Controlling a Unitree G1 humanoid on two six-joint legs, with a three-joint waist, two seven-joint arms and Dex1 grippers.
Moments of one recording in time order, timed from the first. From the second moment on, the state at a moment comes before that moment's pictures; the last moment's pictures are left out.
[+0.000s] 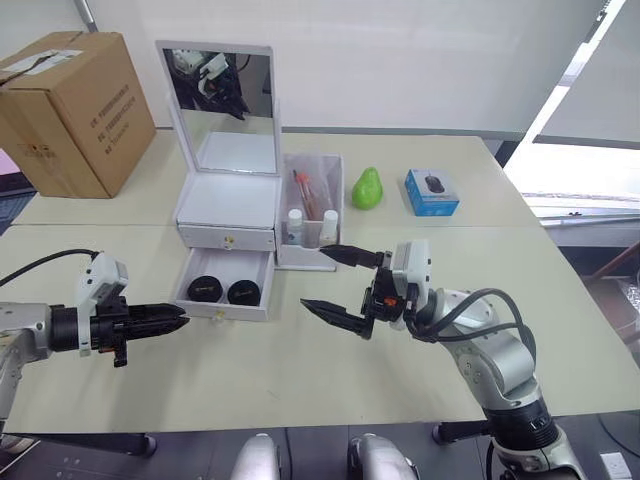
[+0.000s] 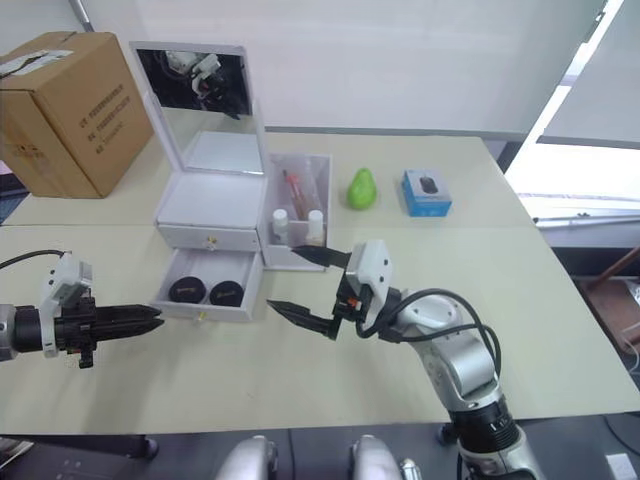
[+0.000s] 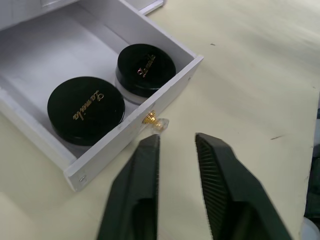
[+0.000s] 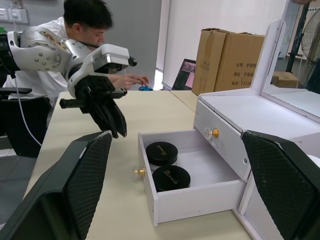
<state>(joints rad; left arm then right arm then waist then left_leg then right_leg) -0.02 1.01 0.30 -0.03 -0.51 0.49 -1.29 -0.33 -0.37 0.18 -0.38 0.49 0.30 0.85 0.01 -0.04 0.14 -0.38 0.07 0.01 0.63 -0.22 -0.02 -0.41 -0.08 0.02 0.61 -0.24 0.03</state>
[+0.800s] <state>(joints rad) -0.43 0.74 0.07 0.35 -0.25 0.26 -1.03 -0.28 -0.39 0.19 -0.38 0.47 0.29 0.84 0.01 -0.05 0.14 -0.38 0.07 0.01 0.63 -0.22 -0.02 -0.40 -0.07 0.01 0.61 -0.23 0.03</state>
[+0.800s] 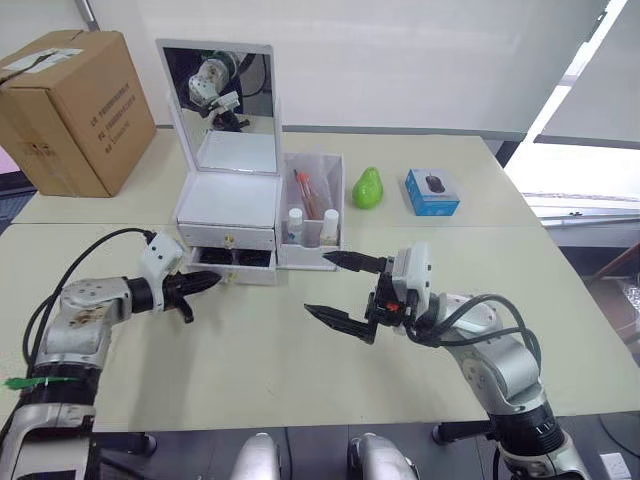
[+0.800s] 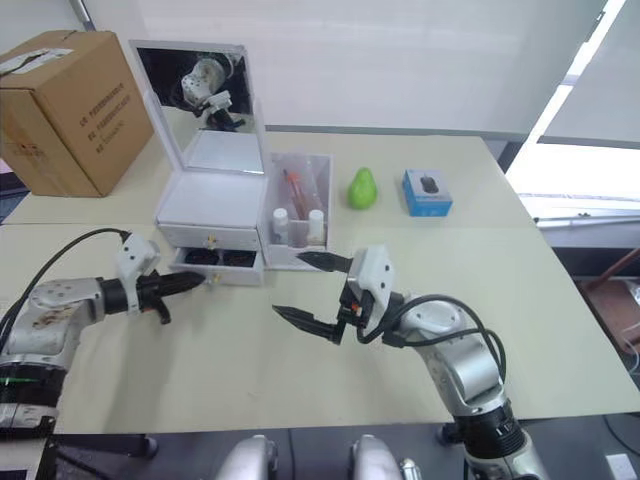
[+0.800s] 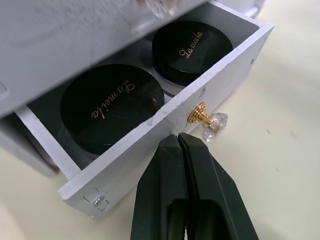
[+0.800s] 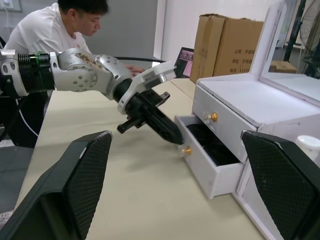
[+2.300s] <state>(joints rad) -0.45 0.72 0.10 0.40 -0.23 0.22 -1.02 -0.27 -0.40 0.19 -0.39 0.47 0.30 0.85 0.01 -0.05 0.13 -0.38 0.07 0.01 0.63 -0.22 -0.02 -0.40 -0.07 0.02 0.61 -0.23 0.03</state>
